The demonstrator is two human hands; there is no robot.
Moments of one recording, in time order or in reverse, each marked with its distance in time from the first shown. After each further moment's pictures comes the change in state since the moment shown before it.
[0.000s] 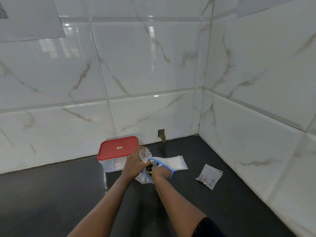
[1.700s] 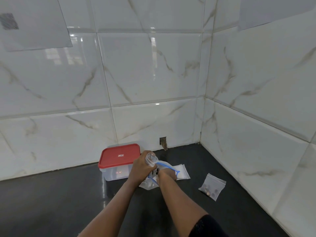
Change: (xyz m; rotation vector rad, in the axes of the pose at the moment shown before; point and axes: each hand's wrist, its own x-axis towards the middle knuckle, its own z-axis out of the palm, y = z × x) left_hand 0.015 0.009 0.009 0.017 -0.001 0.030; right_hand 0.032 -0.019 0.010 -0.379 -0.035 -0.101
